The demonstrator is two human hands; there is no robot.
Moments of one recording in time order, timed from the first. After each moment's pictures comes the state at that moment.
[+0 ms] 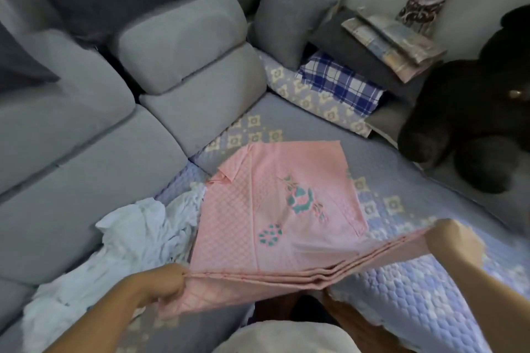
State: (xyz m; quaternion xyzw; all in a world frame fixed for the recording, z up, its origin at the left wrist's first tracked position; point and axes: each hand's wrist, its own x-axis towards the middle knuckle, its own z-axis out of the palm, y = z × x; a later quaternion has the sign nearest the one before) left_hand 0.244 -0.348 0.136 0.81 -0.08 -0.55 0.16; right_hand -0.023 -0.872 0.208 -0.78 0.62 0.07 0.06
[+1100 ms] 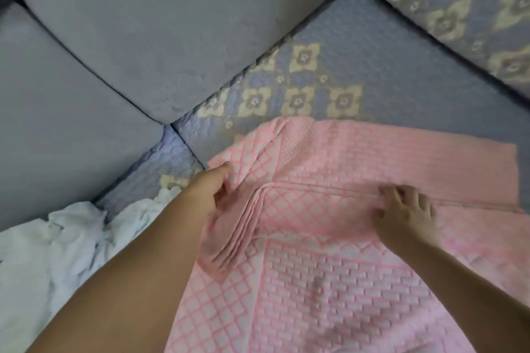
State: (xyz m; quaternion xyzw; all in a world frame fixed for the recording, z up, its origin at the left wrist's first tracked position) left_hand 0.578 -0.635 -0.187 0.72 0.41 -0.37 0.43; right_hand 0.391 -0.963 -0.173 -0.92 0.28 0.23 0.12
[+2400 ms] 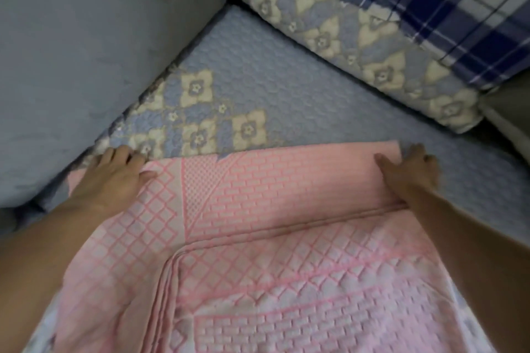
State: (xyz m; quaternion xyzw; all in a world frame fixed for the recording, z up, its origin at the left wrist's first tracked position) left_hand 0.716 -0.685 -0.227 0.92 -0.38 -0.05 -0.09; right_hand 0.424 -1.162 -0.204 -0.76 0.62 0.06 0.19
